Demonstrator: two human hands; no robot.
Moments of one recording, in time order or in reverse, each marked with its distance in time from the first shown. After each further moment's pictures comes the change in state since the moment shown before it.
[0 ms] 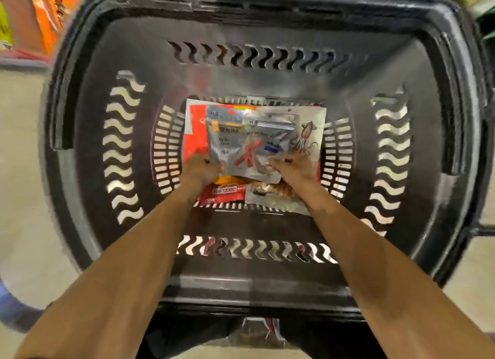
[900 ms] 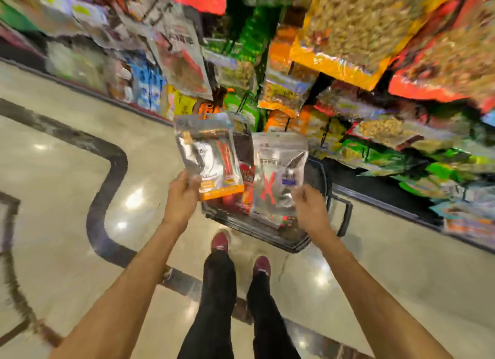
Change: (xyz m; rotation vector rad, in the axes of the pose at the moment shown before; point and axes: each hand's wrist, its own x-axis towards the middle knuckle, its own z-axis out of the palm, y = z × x) left_hand -0.496 0.136 -0.248 -0.629 0.455 0.307; right_hand -0.481 -0.154 -0.223 -0.139 0.092 -0.602
